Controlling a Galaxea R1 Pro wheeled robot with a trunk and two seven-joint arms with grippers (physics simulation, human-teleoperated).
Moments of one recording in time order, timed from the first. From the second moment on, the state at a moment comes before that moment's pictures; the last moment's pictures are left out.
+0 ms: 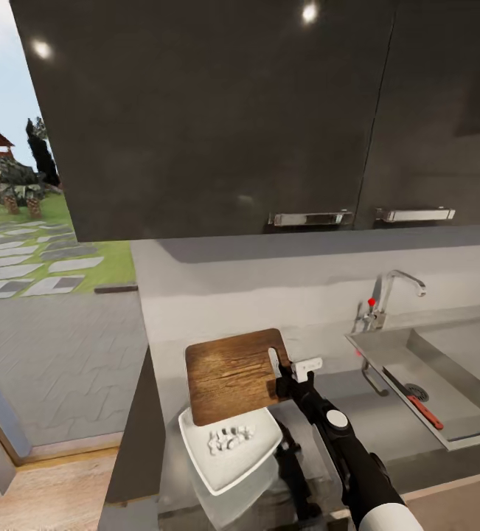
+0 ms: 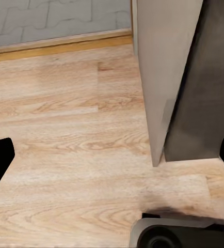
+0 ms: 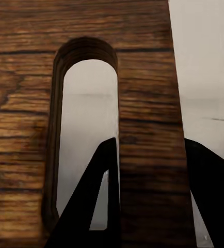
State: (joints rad) left arm 0.26 0.06 -0.13 -0.39 0.13 -0.81 0.20; right arm -0.47 0.10 0.03 -0.93 0.08 -0.03 0.24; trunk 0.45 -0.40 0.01
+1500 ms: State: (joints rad) left arm 0.26 0.05 -0.13 -0.38 0.13 -0.81 0.20; right arm -0.47 0.14 0.03 -1.19 0.08 0.38 0.16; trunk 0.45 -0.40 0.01
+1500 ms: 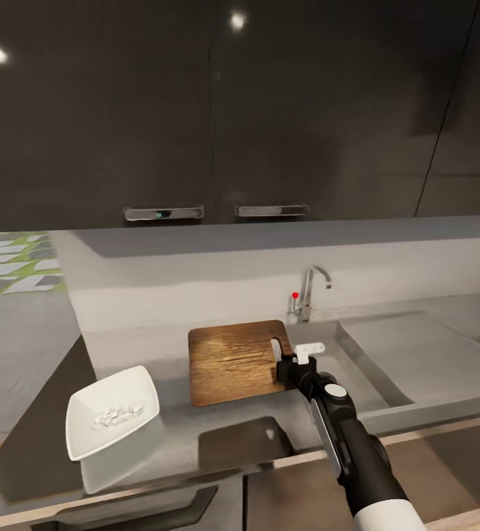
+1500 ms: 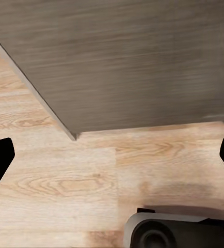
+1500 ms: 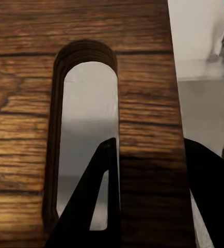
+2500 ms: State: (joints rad) left arm 0.26 0.05 -0.13 -0.38 0.13 -0.81 0.20; right arm -0.47 0.16 0.03 -1.15 0.09 0.37 0.08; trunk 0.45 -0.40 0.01
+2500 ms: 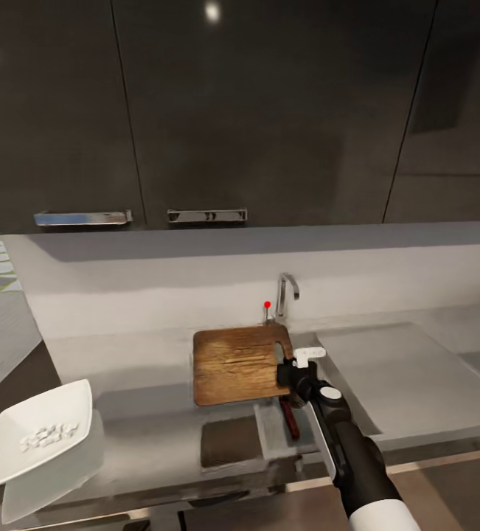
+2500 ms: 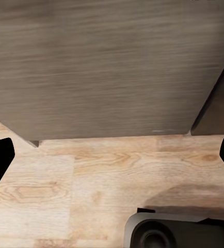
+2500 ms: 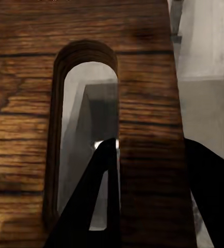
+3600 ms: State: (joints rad) left arm 0.26 0.05 -0.13 -0.38 0.13 -0.81 0.20; right arm -0.48 0.17 0.03 -1.11 -0.56 0.17 -1.23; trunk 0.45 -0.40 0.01
